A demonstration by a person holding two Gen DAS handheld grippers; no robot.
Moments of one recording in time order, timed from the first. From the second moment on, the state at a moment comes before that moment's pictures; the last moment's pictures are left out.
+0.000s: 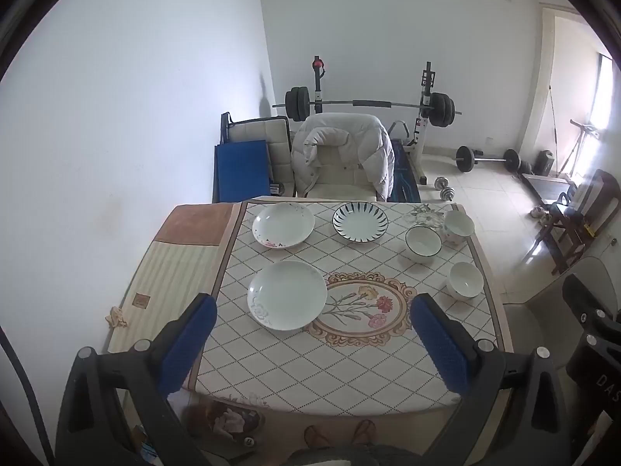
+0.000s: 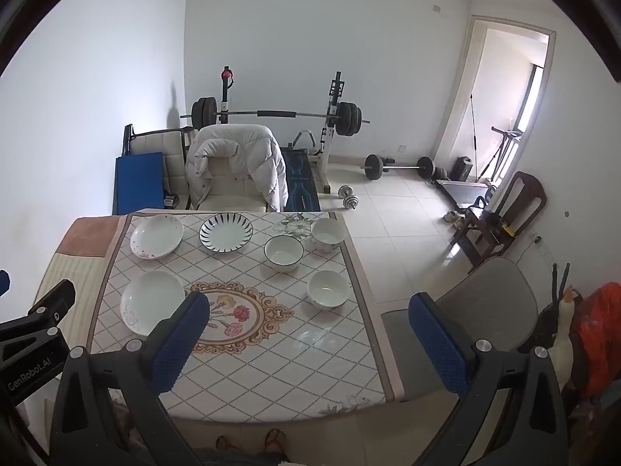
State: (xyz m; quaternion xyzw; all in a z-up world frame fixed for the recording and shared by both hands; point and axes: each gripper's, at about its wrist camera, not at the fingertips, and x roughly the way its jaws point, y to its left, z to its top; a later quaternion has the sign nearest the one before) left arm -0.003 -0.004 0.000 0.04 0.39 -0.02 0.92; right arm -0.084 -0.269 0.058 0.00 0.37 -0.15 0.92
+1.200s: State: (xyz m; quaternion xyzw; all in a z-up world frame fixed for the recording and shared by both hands) left arm -0.008 -0.009 0.001 0.05 0.38 -0.02 0.92; right arm -0.093 -0.274 0.058 0.01 0.36 -0.16 0.92
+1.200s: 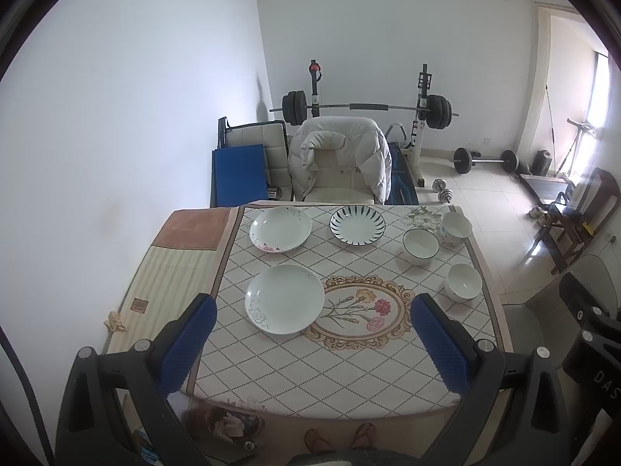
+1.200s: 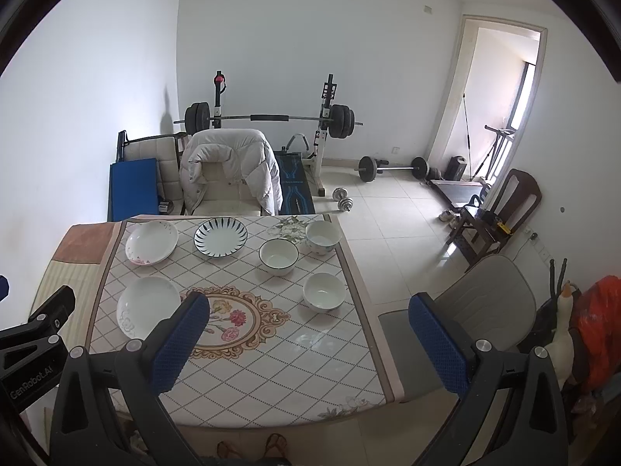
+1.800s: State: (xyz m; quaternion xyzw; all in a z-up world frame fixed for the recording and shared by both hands) left arm -0.012 -0.013 0.006 0.05 0.38 -0.02 0.92; right arm -0.090 -0.277 0.058 0.01 0.36 -0.16 0.92
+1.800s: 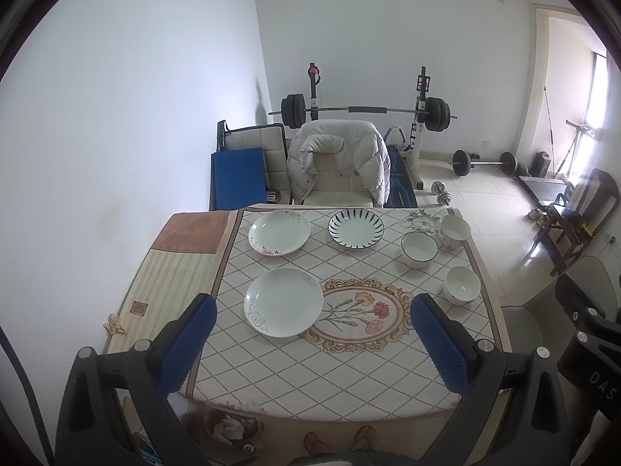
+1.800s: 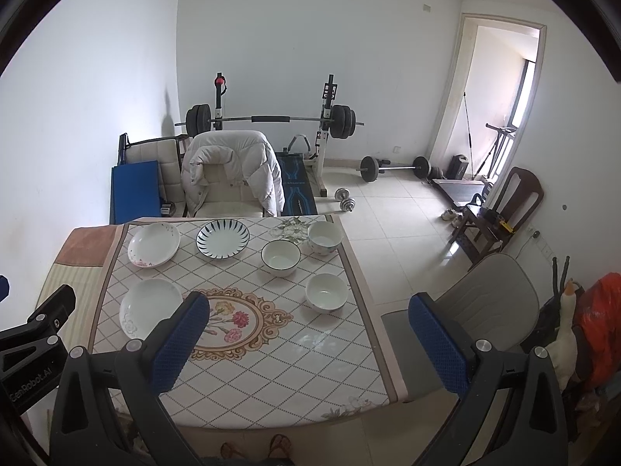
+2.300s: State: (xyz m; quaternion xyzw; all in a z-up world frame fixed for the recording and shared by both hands) left arm -0.012 -0.016 0.008 0.05 0.38 -0.02 0.92; right arm -0.090 -0.279 0.059 0.02 0.36 -0.16 0.92
